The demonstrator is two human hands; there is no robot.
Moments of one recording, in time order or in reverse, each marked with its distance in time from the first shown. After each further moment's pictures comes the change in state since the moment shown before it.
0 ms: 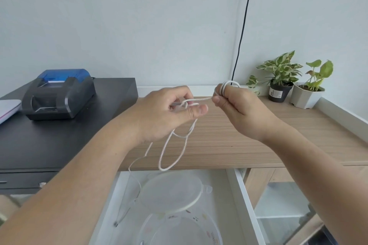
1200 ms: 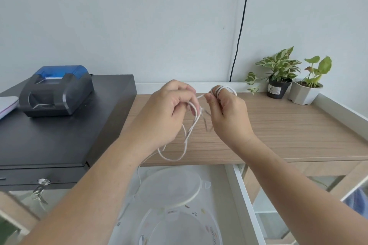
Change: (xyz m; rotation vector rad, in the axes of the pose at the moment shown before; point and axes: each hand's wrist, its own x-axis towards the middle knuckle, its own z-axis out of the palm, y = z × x) left_hand -0.005 -0.002 0.031 -0.046 0.311 0.169; right_hand -0.011 -0.002 0.056 -0.005 0.364 0.252
